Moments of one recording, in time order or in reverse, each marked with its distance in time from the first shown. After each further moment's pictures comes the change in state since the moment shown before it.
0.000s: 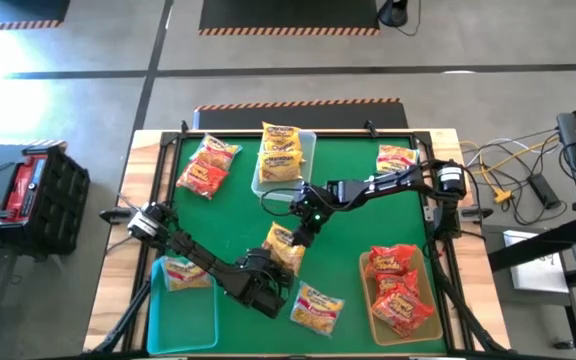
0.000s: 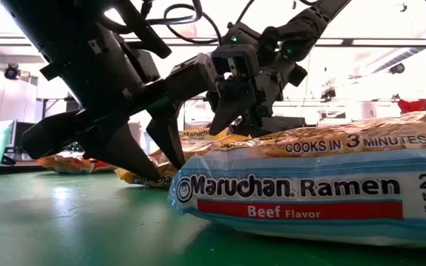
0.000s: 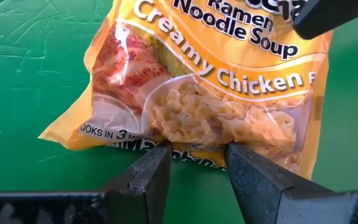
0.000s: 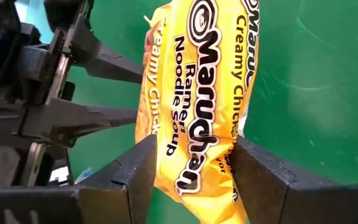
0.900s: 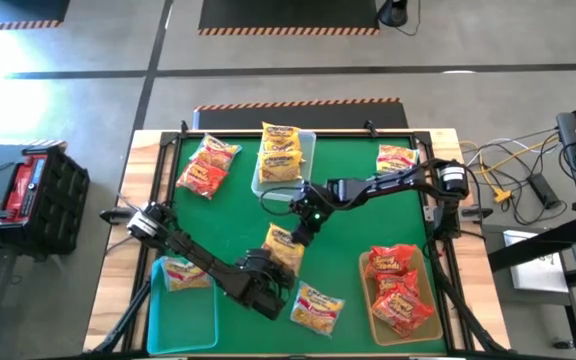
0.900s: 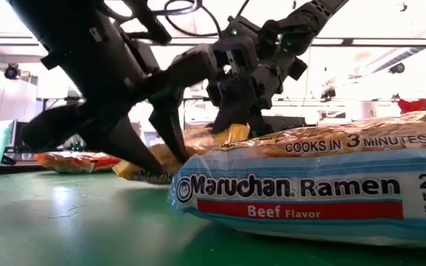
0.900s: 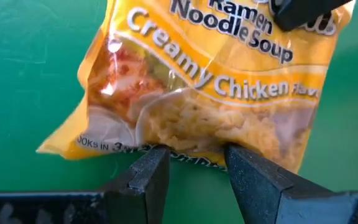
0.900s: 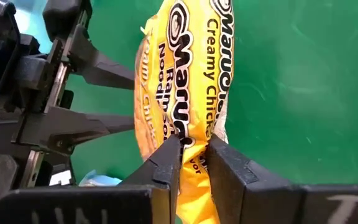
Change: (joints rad) left arm -0.008 -0.027 0.028 -0.013 -0.039 -0.007; right arm 0.000 -0.025 0.020 -0.036 0.016 0.013
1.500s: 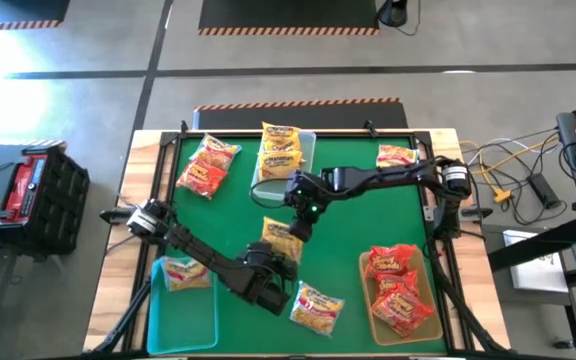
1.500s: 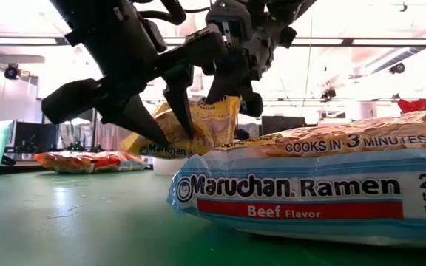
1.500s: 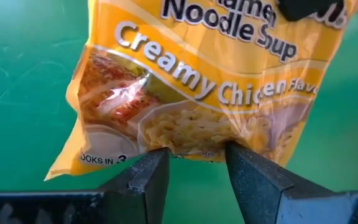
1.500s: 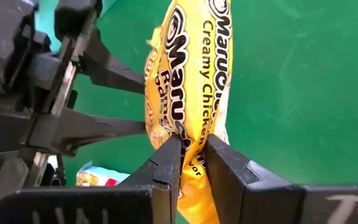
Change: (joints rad) left arm 0.035 -0.016 0.089 -0.143 -0.070 -0.011; right arm -0.006 -0.011 0.230 -0.322 0.074 -0.203
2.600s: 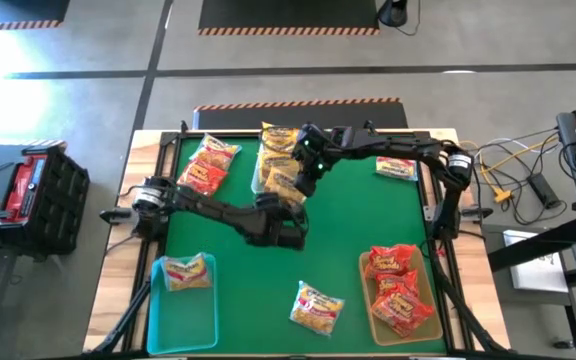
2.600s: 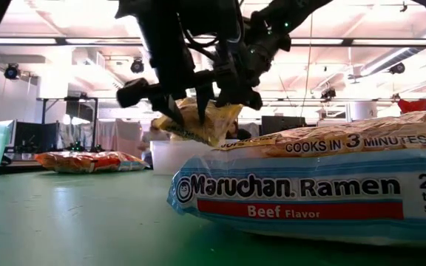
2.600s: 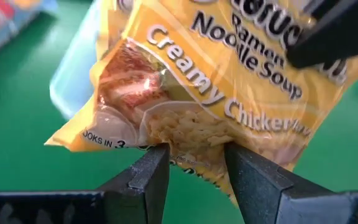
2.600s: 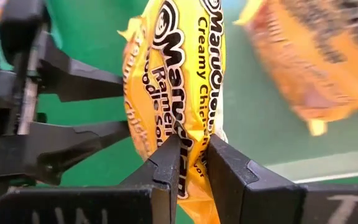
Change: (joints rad) left arm 0.342 -0.068 0.022 -0.048 -0.088 0.259; right arm -0.267 -0.015 0.110 -0.147 0.073 -0.243
